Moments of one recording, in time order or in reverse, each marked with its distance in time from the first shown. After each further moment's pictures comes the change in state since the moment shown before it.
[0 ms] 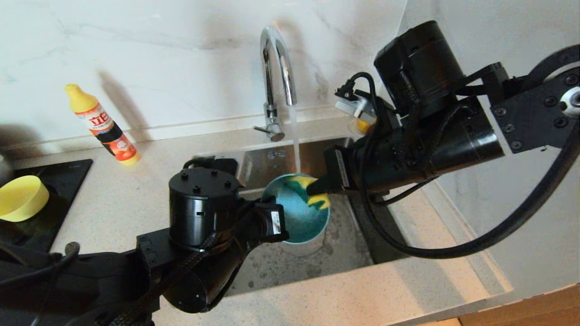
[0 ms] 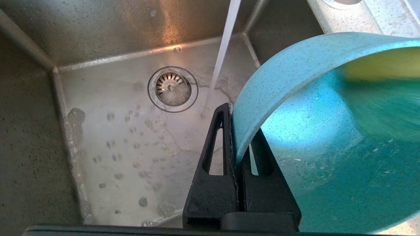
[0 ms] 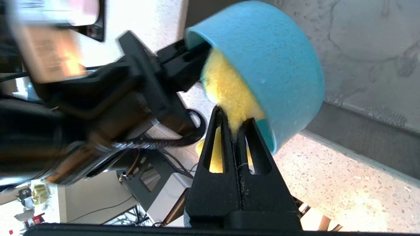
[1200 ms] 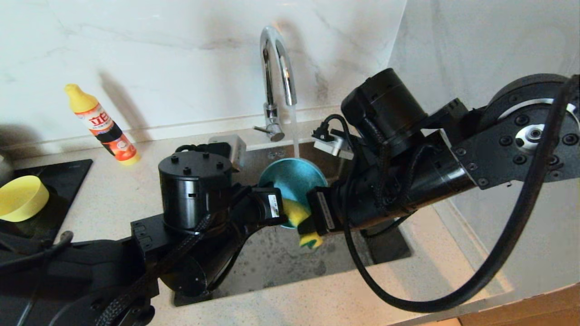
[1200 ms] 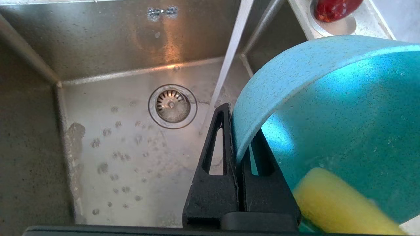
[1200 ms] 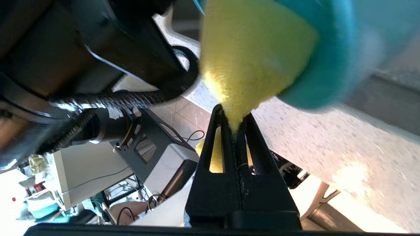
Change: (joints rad) left arm 0.020 -0.010 -0.051 -0.003 0.007 -0.004; right arm 0.071 0.047 0.051 0.043 0.004 0.005
